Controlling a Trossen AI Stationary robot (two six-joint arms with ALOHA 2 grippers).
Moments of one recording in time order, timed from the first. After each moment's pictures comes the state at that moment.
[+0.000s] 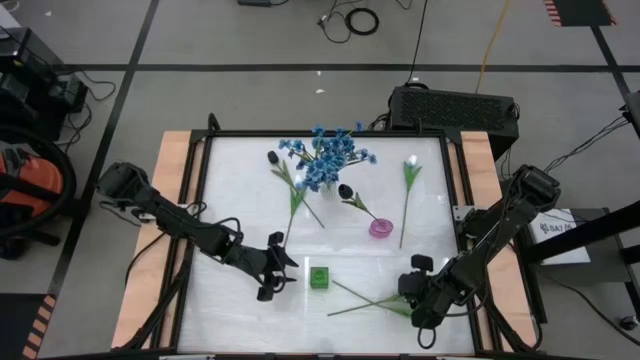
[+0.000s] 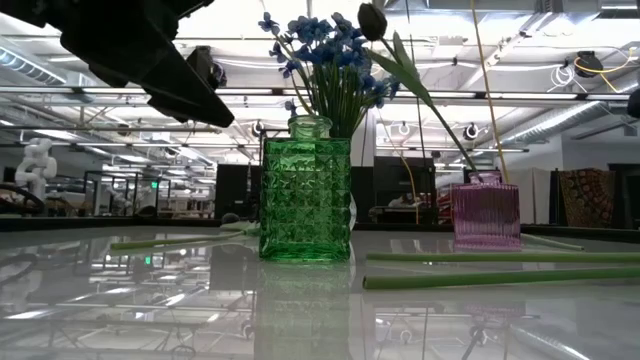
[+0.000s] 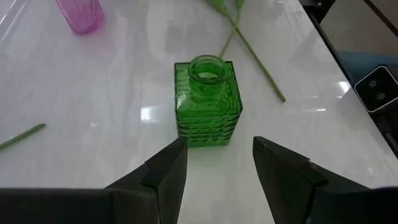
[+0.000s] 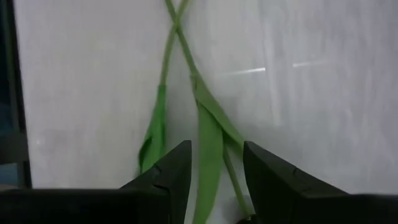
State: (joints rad) left arm -0.47 1.47 0.70 0.14 -0.21 -0.28; right arm 0.85 1.49 0.86 -0.63 0.20 0.99
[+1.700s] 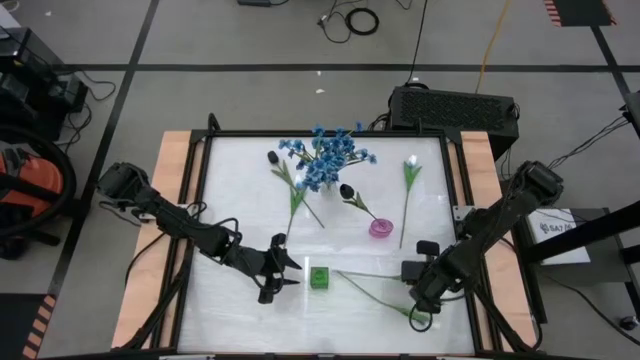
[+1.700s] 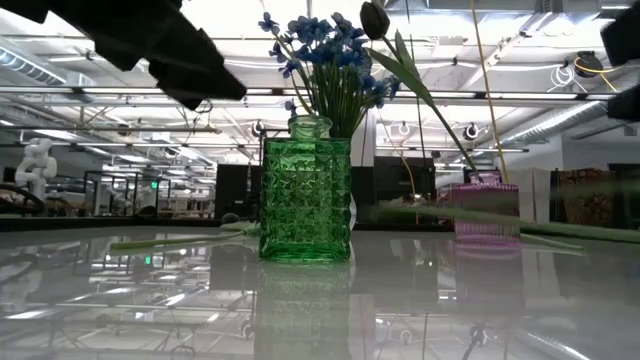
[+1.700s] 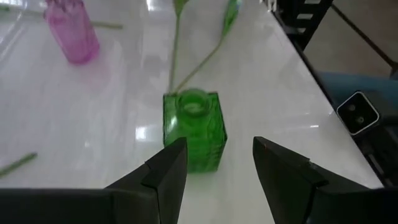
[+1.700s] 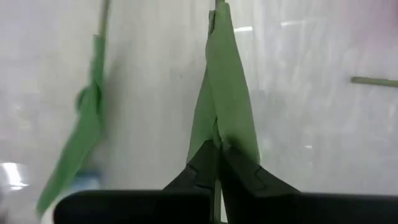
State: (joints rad) left arm -0.49 1.47 0.70 0.23 -0.21 -0.25; right arm 0.75 1.41 0.87 -0.87 0.07 0.90
